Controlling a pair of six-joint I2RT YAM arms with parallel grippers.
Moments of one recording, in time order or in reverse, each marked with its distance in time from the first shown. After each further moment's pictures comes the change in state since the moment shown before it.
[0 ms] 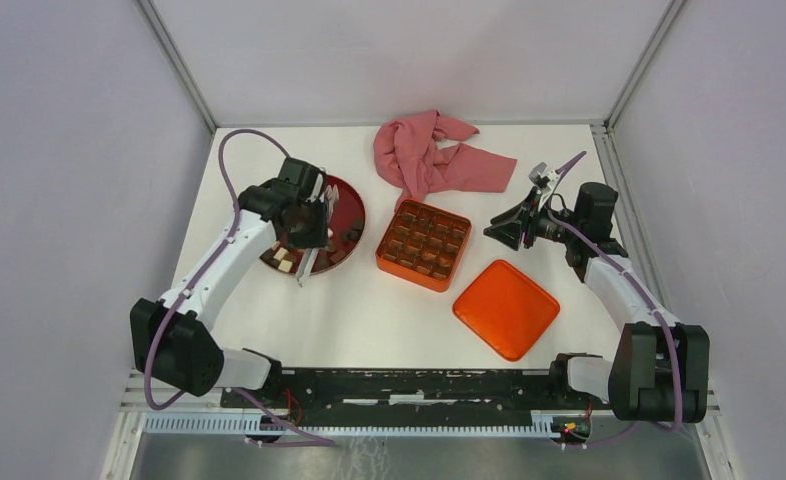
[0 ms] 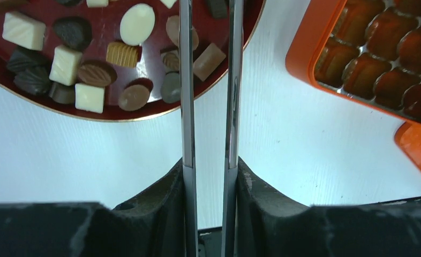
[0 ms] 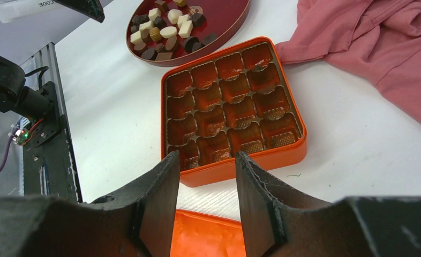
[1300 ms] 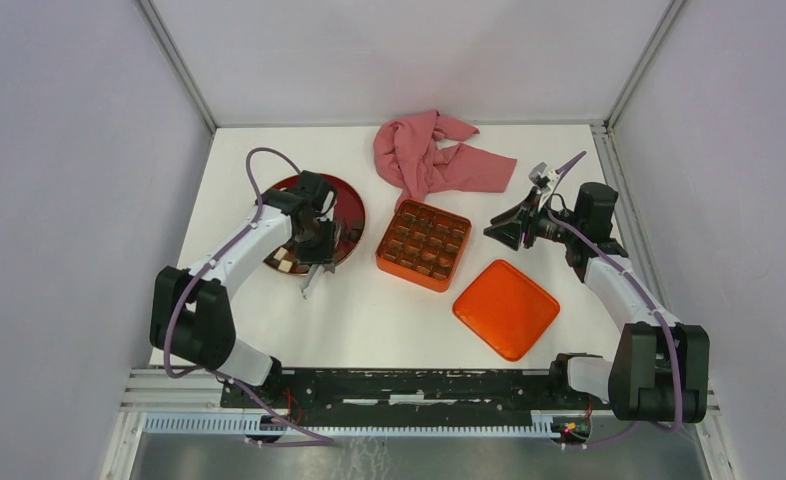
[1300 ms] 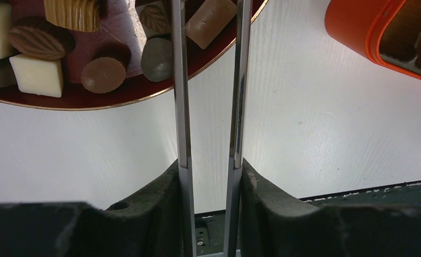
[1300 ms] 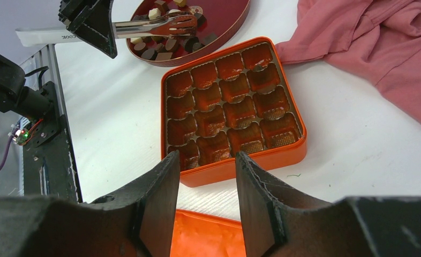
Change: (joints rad) left arm 0.001 0.128 -0.082 -0.037 0.081 0.016; right arm 0.000 0.000 0.000 0.000 0.000 0.000
